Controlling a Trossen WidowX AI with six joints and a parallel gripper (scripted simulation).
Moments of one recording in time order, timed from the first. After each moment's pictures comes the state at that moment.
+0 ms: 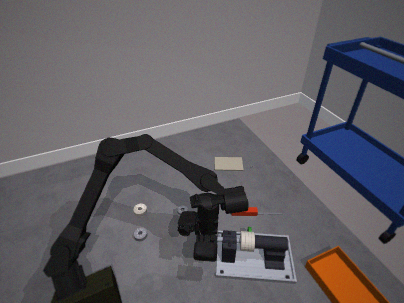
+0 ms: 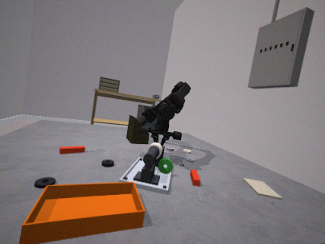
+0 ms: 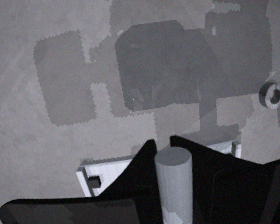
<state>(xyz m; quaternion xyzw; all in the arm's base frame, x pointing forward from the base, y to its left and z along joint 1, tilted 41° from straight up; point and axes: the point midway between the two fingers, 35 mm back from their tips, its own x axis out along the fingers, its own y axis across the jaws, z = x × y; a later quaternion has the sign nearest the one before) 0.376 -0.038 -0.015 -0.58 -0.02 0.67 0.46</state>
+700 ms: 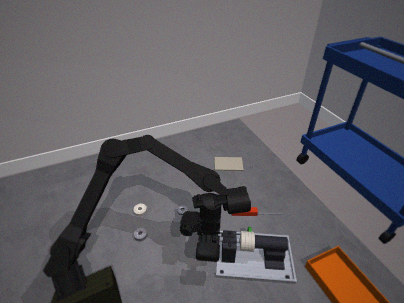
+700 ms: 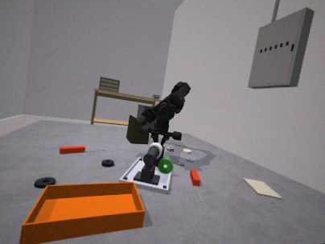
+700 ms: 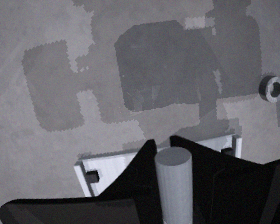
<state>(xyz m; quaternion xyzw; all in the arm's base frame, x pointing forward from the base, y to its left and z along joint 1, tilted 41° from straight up) 0.381 -0.041 -0.017 -0.58 -0.02 0.67 0.46</state>
